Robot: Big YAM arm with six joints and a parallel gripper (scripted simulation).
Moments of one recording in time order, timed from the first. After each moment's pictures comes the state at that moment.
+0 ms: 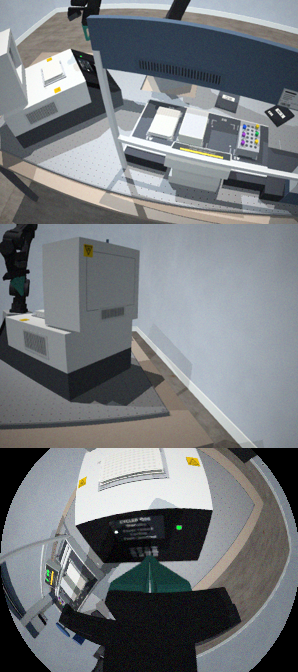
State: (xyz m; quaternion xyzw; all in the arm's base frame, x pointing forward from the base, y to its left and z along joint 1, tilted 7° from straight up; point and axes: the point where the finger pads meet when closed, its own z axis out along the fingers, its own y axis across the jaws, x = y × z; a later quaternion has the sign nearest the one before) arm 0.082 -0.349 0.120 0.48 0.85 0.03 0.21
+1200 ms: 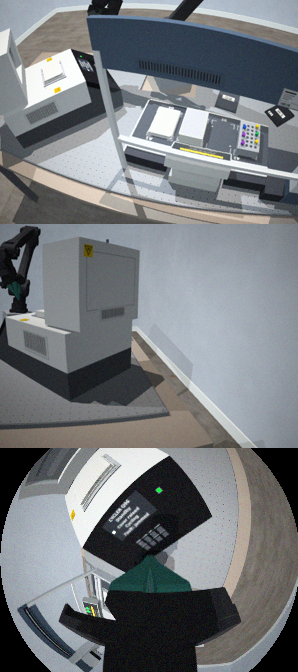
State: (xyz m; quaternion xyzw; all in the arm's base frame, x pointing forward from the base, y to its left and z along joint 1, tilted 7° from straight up) arm 0.056 -0.294 0.097 0.71 0.65 0.07 0.27
